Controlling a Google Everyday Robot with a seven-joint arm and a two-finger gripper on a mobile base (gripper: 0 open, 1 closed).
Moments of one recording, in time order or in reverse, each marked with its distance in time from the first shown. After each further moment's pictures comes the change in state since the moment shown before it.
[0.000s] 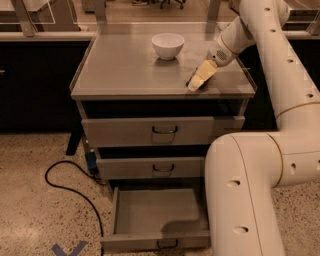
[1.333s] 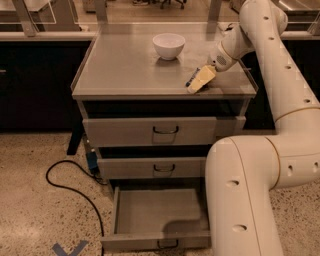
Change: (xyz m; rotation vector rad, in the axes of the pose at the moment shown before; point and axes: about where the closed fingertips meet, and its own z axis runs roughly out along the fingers) arm 0.011 -0.009 0.019 0.001 -0.008 0.037
